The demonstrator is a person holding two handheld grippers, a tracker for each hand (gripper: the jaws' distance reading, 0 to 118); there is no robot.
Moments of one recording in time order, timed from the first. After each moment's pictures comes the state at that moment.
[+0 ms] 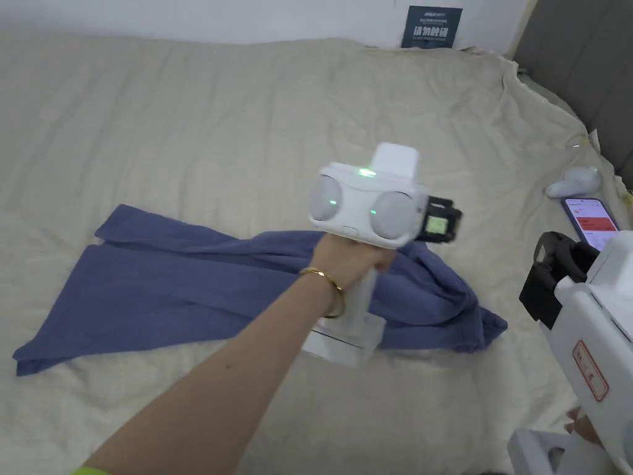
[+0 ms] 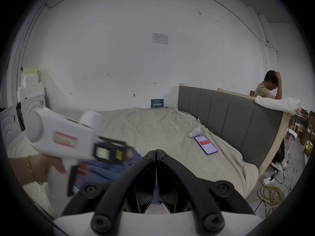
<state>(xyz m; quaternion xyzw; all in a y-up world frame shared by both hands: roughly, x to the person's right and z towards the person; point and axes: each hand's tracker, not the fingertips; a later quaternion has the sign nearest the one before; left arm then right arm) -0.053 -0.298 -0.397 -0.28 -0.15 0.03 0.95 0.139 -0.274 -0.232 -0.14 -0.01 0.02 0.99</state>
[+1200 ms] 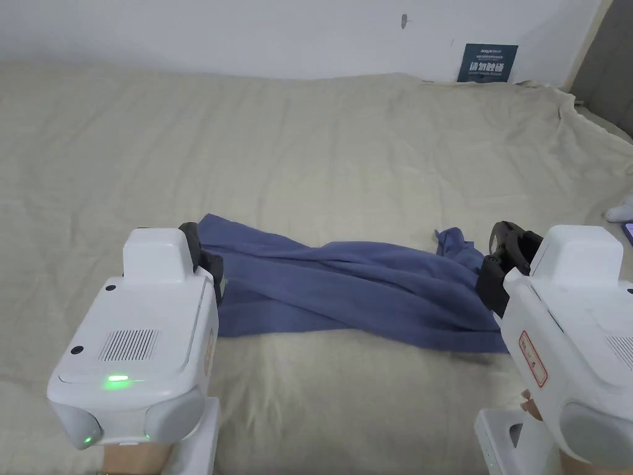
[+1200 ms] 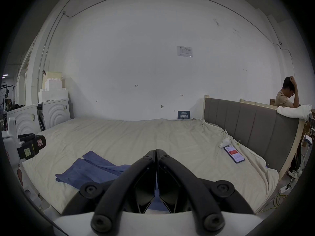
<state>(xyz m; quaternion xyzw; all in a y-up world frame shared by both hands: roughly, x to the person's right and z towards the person) -0.251 -0.304 -0.170 -0.08 0.14 0.00 0.99 0.057 -0.276 -0.201 -0.09 0.09 0.02 0.99</state>
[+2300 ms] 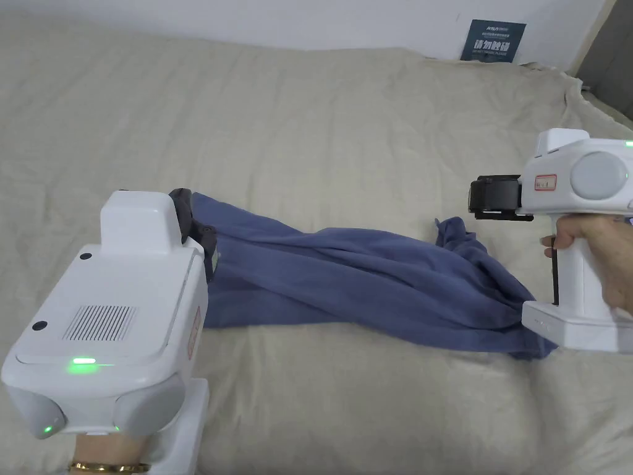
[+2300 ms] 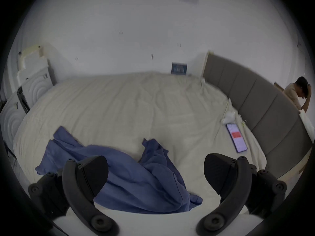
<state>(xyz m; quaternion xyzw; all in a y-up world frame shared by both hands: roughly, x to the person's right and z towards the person) -0.255 -0.298 -0.192 -0.08 0.12 0.01 0.99 0.091 -0.277 -0.436 -0.39 0.05 0.06 0.92</state>
